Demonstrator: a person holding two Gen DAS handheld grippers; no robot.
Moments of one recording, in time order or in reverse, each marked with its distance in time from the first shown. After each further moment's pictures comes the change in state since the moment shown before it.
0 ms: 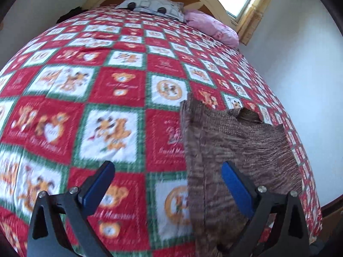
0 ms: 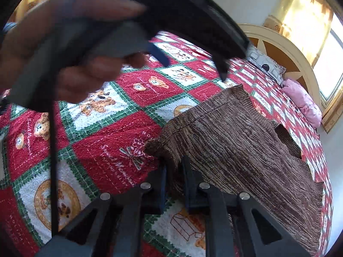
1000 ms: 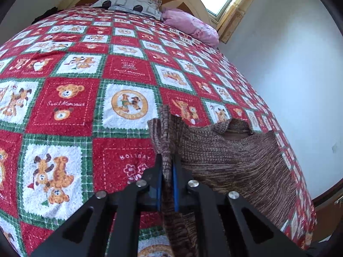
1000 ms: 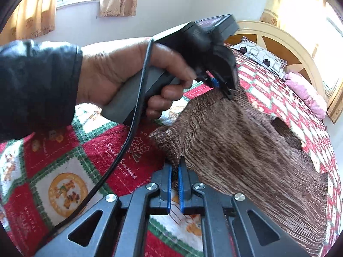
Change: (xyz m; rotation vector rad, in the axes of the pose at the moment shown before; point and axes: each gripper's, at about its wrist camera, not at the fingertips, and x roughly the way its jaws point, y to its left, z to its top) left arm 0.052 -0.018 0.028 0.015 -0.007 -0.165; right arm -0.036 -0.027 -0.007 0.075 -0.042 0.066
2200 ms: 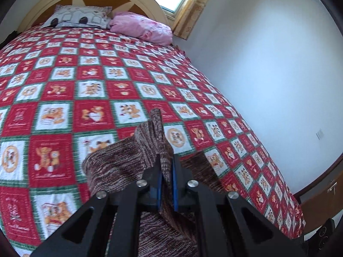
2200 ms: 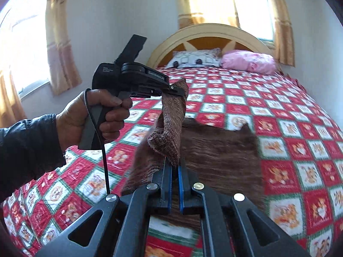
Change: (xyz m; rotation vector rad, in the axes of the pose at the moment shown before) left arm 0.047 -0.211 0.044 0.153 0.004 -0.134; right arm -0.134 -0.206 -0.112 0.512 -0.208 -0.070
